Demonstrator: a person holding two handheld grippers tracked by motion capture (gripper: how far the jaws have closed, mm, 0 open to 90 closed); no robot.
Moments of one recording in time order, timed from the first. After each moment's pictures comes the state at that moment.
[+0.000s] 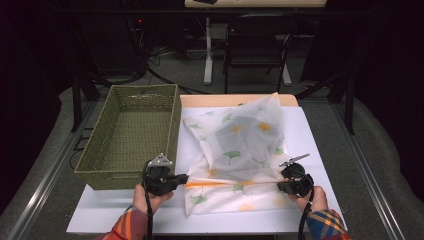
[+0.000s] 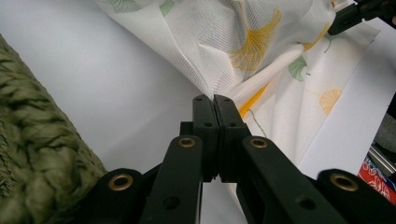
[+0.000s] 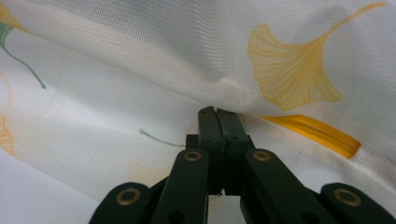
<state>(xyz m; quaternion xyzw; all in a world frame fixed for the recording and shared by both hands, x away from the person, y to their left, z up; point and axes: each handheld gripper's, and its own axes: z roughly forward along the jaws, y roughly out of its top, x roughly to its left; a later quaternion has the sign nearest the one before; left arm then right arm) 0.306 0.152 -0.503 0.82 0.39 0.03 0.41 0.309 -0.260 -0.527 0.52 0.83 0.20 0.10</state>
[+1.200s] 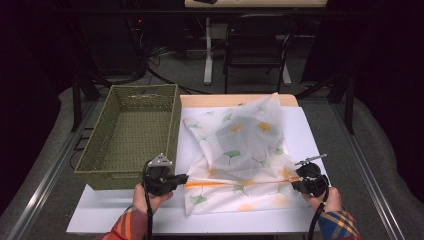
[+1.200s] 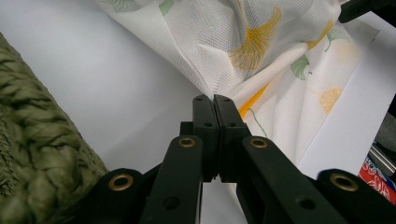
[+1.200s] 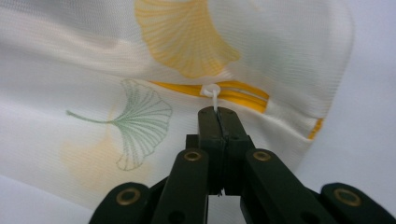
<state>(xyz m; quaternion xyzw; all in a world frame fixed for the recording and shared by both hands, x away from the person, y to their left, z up) 0.305 0.152 -0.503 0.82 0.39 0.03 0.41 0.307 -0.298 -0.526 0.56 0.80 0.19 0.12</state>
